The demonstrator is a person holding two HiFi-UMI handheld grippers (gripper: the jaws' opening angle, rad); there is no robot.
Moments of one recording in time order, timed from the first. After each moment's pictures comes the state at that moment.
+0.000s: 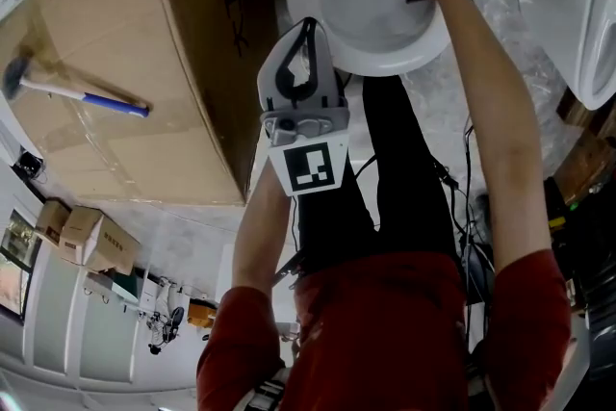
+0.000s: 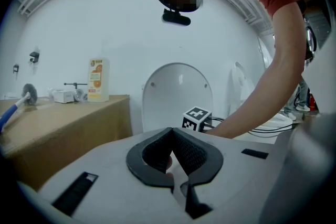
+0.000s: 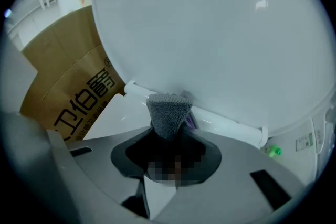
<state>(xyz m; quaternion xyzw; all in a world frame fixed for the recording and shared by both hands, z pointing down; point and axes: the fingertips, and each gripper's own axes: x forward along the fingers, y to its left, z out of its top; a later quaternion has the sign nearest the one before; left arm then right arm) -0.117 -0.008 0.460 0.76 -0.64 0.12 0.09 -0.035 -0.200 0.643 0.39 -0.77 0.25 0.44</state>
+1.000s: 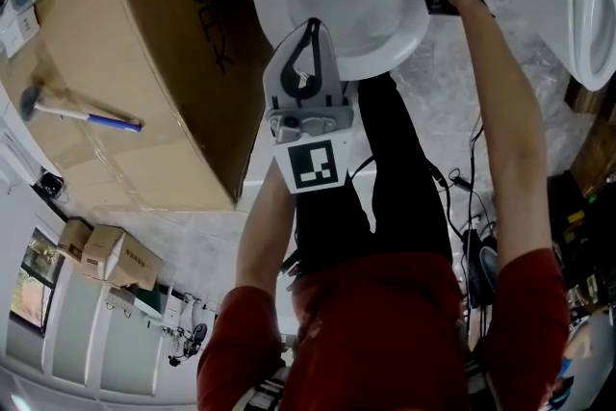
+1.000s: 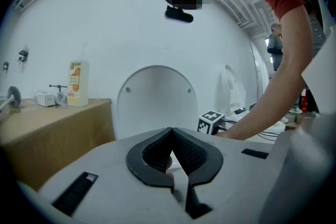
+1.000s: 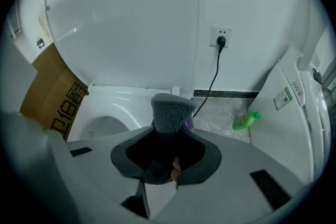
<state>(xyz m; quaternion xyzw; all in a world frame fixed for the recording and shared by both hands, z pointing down) -0.039 -0.025 0.443 0.78 -0.61 0.11 0.08 0.133 -0.197 0.647 0.48 -0.69 0.36 0.40</state>
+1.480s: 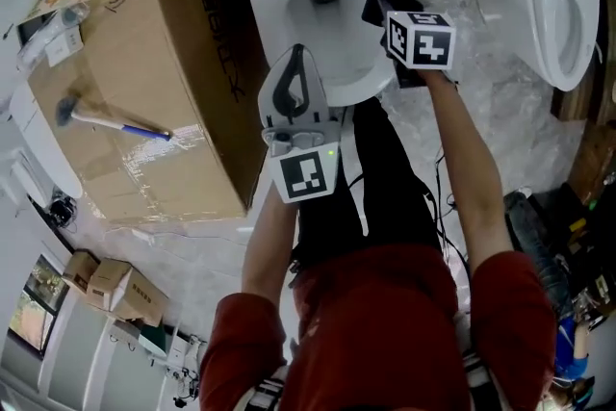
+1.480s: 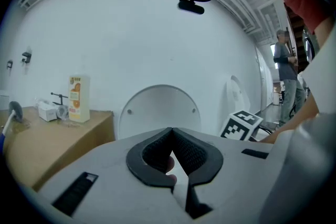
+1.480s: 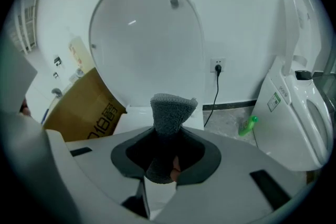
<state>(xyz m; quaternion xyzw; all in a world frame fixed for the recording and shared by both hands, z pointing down) -0.044 -0.047 0.360 0.77 -0.63 0.06 0.09 0.108 -0.140 0.529 0.50 -0.75 0.33 0.29</state>
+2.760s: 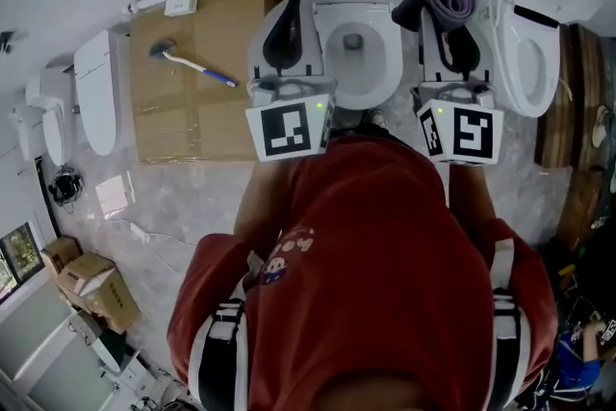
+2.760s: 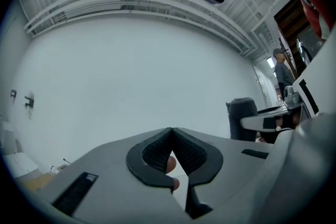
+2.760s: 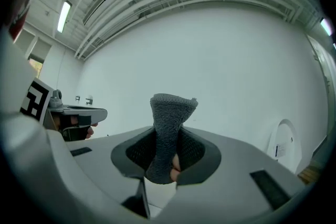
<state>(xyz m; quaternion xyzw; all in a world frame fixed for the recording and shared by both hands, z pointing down) -0.074 0.013 -0.024 0.76 -0.64 -0.04 -0.05 0.093 0.004 -0.019 0.54 -0.84 -0.06 0.00</state>
